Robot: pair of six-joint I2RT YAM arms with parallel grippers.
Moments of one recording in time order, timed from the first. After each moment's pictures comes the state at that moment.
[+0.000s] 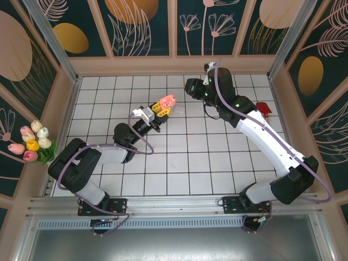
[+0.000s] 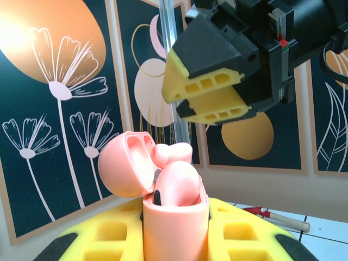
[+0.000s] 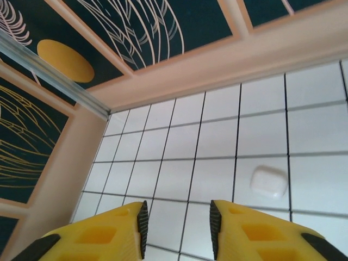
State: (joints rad) left arm -0.59 1.60 0.56 1.46 0.37 -0.03; right arm 0.61 1.40 1.44 -0.46 0.02 0.65
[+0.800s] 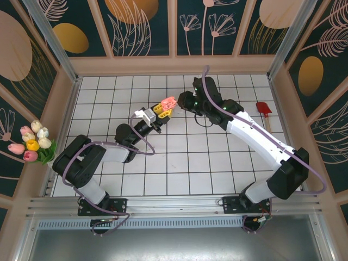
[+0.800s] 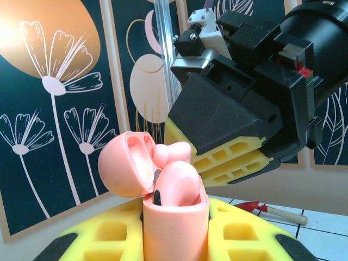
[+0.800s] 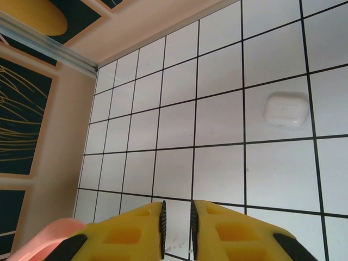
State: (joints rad) left arm -0.59 1.65 0.56 1.51 0.39 -0.03; right arm 0.70 1.46 1.39 -0.51 0.00 0.81
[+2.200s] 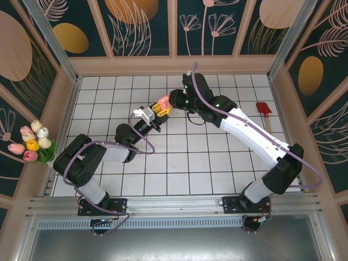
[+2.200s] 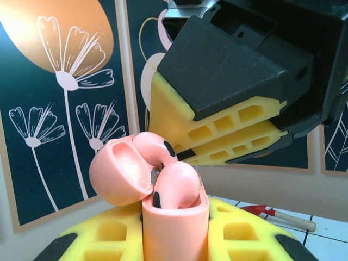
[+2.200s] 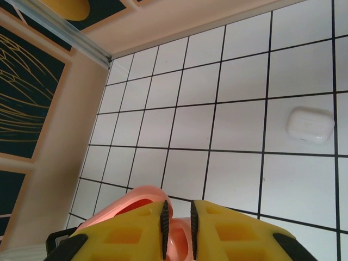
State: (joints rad) left arm -0.58 1.66 0.56 1.51 0.35 -0.06; right arm 0.78 1.53 1.54 -0.58 0.06 0.73
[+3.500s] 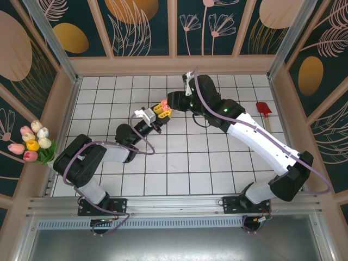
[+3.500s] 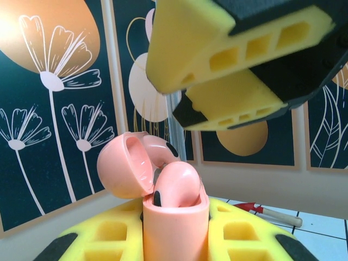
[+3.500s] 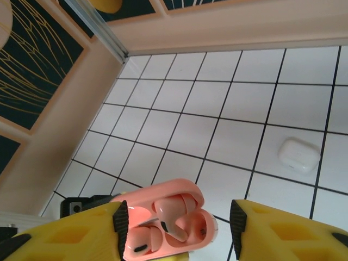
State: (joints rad) left arm -0.59 1.66 0.56 1.51 0.39 -0.06; right arm 0.79 1.44 1.49 -0.55 0.04 0.51
